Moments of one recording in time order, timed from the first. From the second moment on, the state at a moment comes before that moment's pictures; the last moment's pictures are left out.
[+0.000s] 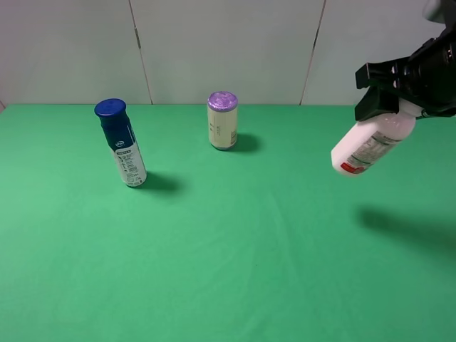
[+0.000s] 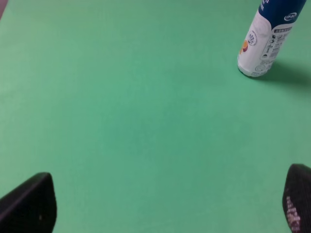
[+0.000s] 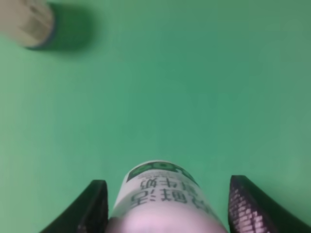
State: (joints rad) left arm -0.12 0.00 -0.49 0.14 1.08 -0.19; right arm 0.27 1.24 -0.97 0.14 0.77 0.18
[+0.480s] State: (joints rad) left arm -0.12 0.00 -0.49 0.14 1.08 -0.19; right arm 0.27 1.24 -0.97 0.63 0.72 -0.21
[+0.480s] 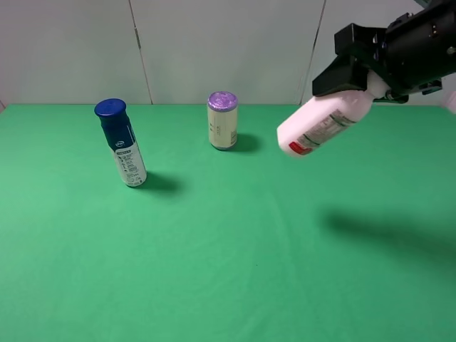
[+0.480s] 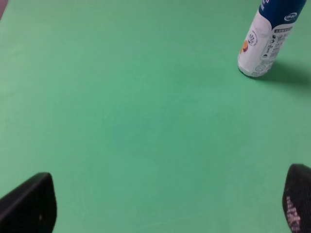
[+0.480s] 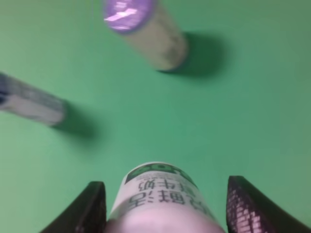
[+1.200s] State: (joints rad) left arm -0.12 0.00 -0.49 0.14 1.08 -0.19; right arm 0.27 1.24 -0.97 0.99 0.75 -0.46
